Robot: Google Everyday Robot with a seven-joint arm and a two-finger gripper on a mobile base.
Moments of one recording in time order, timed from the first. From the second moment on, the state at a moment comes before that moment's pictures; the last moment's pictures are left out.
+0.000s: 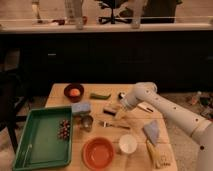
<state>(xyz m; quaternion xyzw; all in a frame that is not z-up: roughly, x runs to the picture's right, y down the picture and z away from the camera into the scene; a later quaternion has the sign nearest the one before) 0.091 0.132 0.902 -0.30 -0.17 0.24 0.91</state>
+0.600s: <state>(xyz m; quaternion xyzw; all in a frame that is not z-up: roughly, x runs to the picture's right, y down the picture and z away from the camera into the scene) 0.096 0.144 0.916 -0.32 -0.16 0.27 0.90</state>
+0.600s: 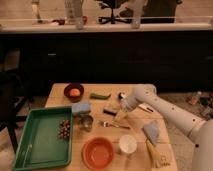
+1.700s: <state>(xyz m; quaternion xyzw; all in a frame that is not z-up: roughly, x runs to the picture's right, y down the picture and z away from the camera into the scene) 0.094 0.144 0.917 -0.32 -0.16 0.27 0.90</state>
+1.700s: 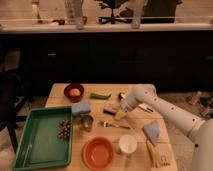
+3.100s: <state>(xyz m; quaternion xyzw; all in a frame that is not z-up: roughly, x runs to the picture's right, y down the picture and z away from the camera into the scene) 0.088 0.112 0.884 -0.29 -0.17 0.23 0.91</state>
